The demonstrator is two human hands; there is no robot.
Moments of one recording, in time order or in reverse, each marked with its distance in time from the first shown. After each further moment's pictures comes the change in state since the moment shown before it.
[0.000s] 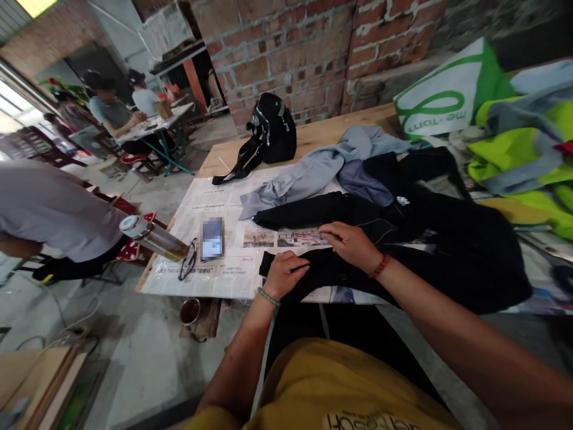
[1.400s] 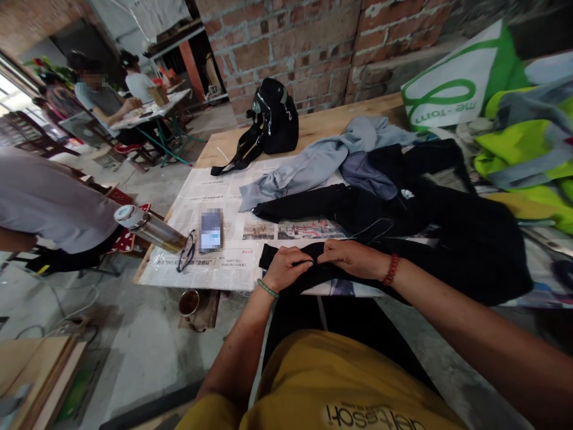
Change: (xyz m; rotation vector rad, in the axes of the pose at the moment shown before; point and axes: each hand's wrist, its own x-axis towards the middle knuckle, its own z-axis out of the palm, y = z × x) left_hand 0.003 0.002 -0.005 -0.099 -0.132 0.044; right_hand -0.024 0.009 0.001 -0.065 -0.610 -0.279
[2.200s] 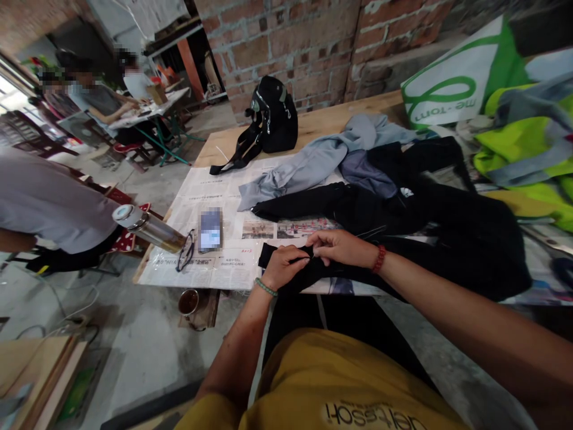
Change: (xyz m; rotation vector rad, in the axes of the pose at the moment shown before) left_hand -0.003 -0.004 0.000 -0.010 0.044 -0.042; right_hand 0.030 -0.027 -0.015 0.679 0.025 0.423
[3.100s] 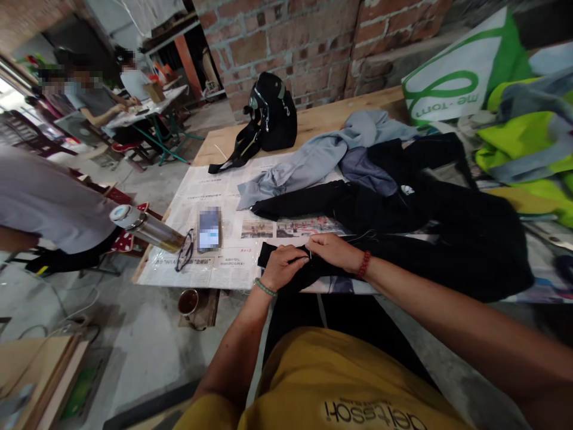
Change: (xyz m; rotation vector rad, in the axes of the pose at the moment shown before) left_hand -0.002 0.003 0.001 0.007 0.039 -0.005; right_hand 0.016 0.015 0.023 -0.110 0.240 0.112
